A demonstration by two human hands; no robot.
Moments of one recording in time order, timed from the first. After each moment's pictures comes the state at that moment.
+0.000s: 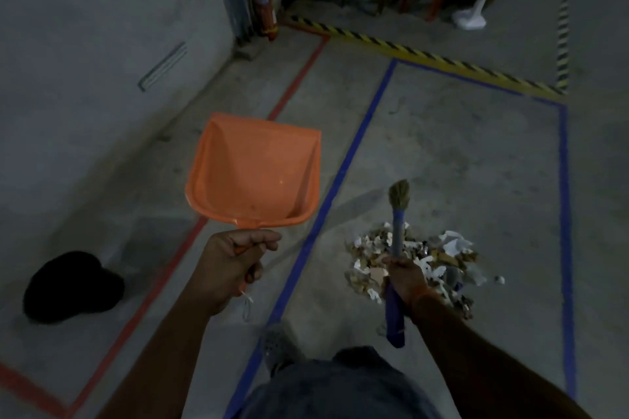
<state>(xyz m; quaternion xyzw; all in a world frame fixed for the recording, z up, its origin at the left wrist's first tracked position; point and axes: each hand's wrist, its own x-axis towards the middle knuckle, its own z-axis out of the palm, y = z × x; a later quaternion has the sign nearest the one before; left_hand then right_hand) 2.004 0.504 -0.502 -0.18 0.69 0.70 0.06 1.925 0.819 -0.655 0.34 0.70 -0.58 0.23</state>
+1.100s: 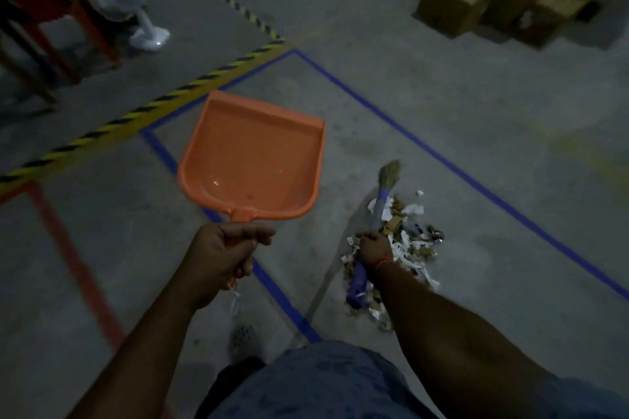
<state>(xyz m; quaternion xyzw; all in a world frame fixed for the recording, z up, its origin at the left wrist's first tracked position) 1.318 0.546 -0.497 0.27 0.70 0.51 0.42 1.521 0.754 -0.671 0.66 0.48 -0.57 -0.13</state>
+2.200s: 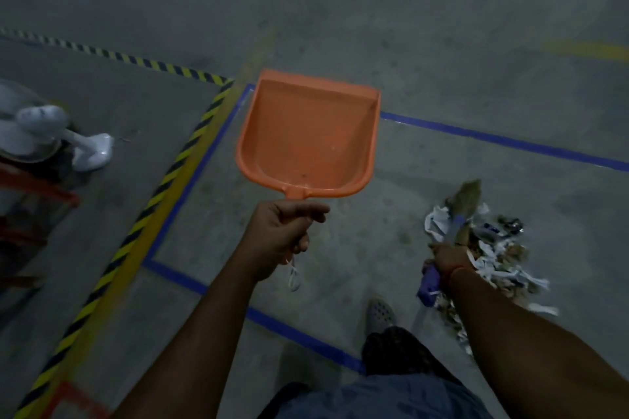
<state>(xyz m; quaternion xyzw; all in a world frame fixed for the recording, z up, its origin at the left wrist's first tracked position) 1.009 0.941 -0.508 0.42 0.59 0.39 0.56 1.325 0.984 -0.745 0.78 0.21 -0.55 -0.20</state>
